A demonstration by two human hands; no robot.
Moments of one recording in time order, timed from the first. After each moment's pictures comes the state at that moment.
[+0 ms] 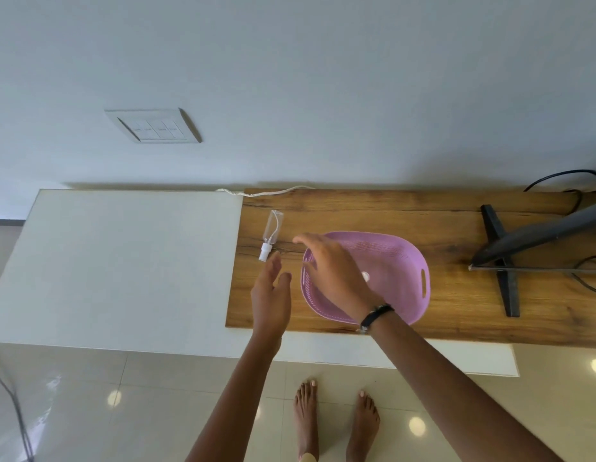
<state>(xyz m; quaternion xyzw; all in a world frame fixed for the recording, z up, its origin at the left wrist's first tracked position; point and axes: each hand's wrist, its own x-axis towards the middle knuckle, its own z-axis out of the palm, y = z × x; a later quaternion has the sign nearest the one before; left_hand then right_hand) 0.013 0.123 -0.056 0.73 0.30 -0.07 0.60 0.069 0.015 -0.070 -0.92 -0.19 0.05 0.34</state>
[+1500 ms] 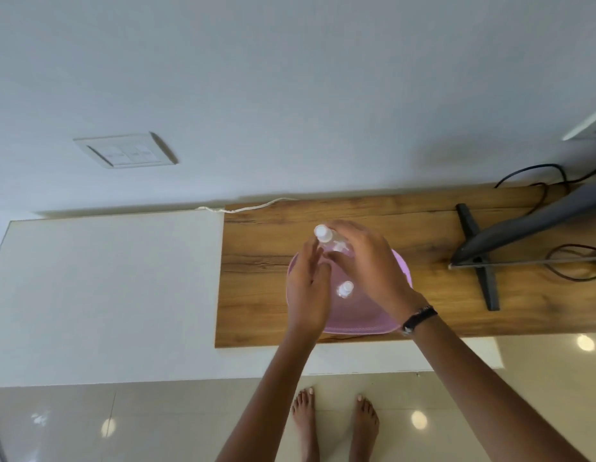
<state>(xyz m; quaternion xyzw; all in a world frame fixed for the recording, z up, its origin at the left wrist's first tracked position) 0.043 0.068 -0.025 0.73 0.15 -0.06 0.66 0.088 -0.043 -0.034 -0.90 -0.14 -0.01 0.40</state>
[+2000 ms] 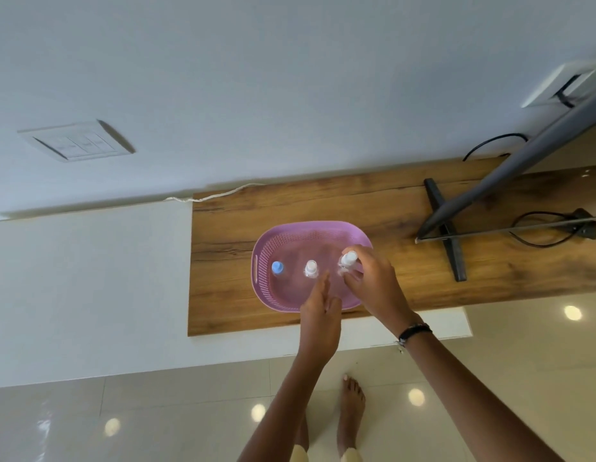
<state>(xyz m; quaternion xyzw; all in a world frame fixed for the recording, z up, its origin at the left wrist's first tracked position) -0.020 -0.001 -0.079 0.77 0.15 -0.18 0.59 0.025 -0.121 -0.113 -0.92 -0.01 0.02 0.39</state>
